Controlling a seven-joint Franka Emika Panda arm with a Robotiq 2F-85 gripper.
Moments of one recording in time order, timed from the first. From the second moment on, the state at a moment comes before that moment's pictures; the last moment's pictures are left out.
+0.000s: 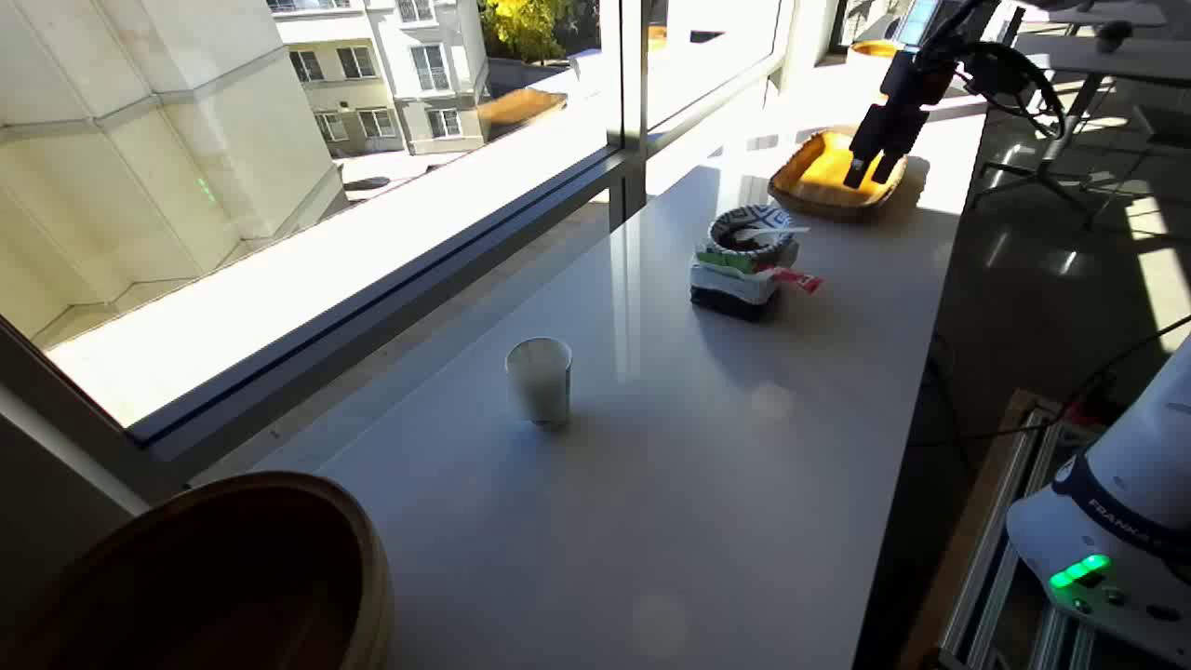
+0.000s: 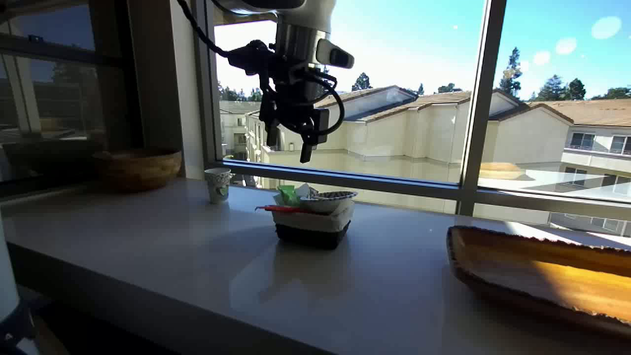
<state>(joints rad) -0.07 -0.43 -0.39 -2.42 0.10 2.02 -0.38</state>
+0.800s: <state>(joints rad) -0.08 -0.42 -0.39 -2.41 0.10 2.04 -0.38</state>
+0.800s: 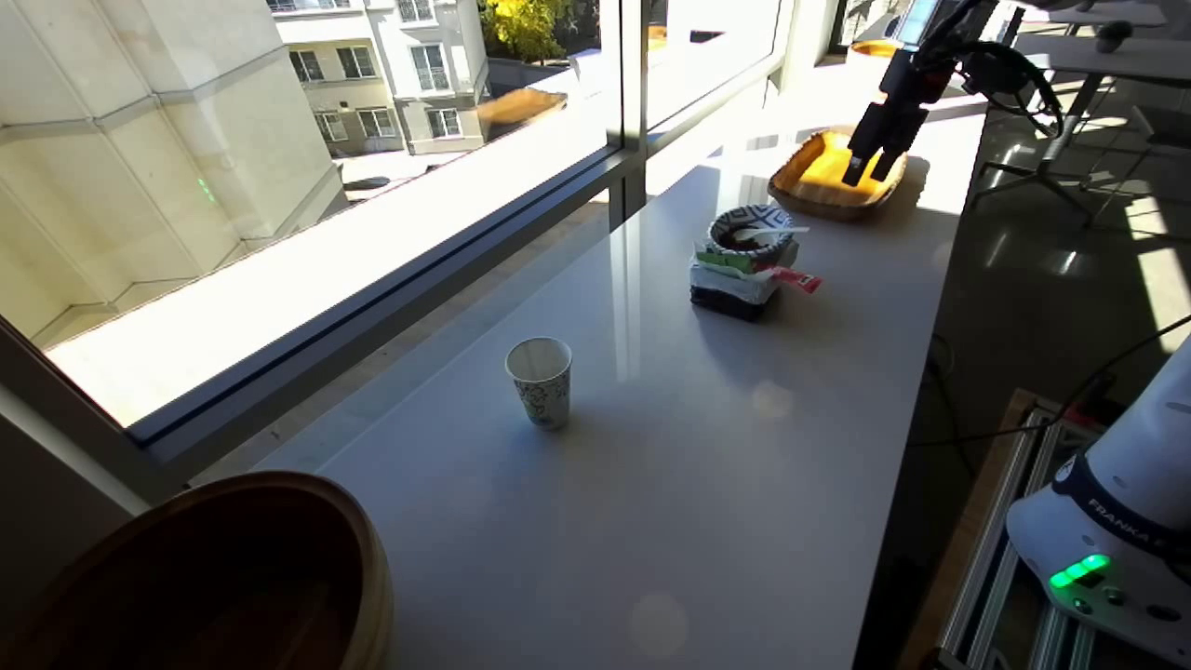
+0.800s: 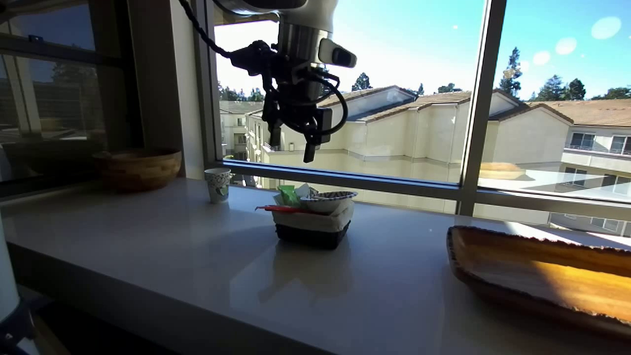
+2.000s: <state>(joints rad) -0.18 0.05 -0.39 -2.11 0.51 2.11 -0.77</state>
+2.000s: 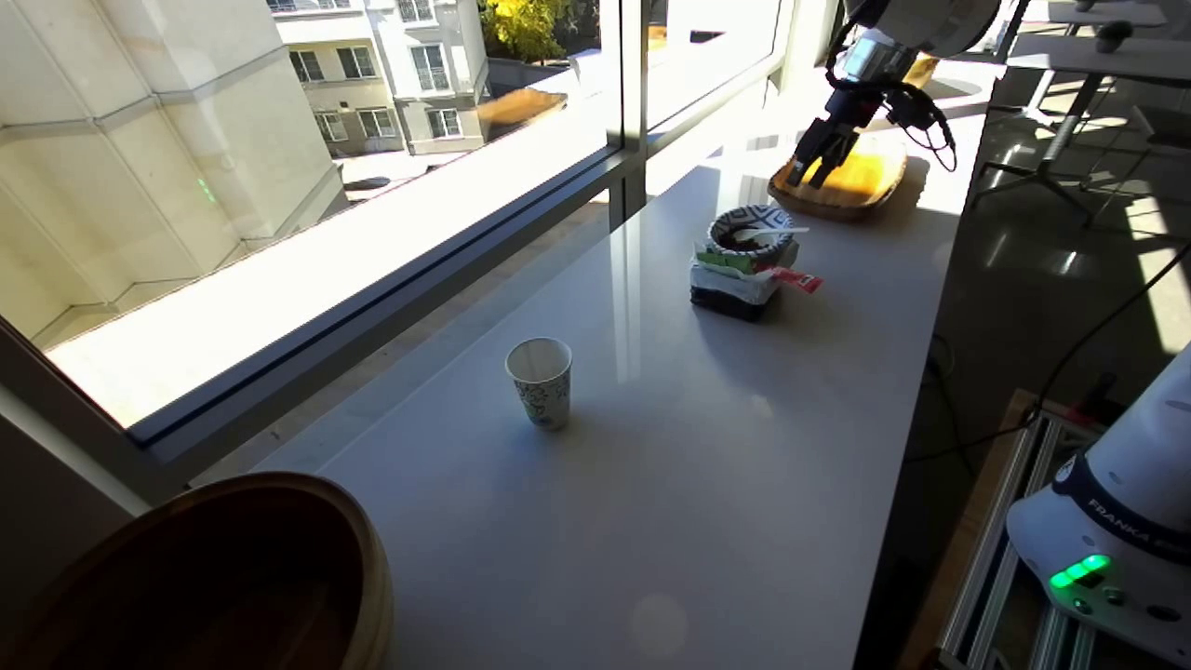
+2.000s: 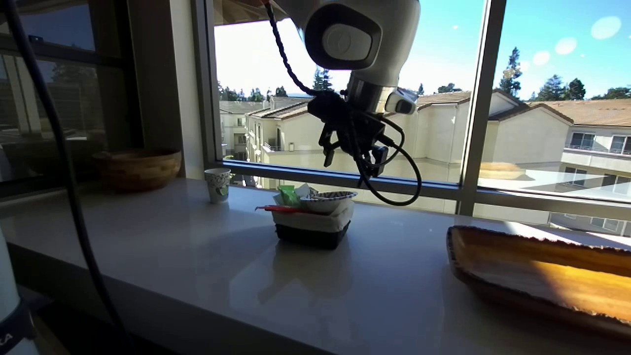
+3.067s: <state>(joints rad) -0.32 0.31 -0.21 -1.96 0.64 2.11 -0.79</state>
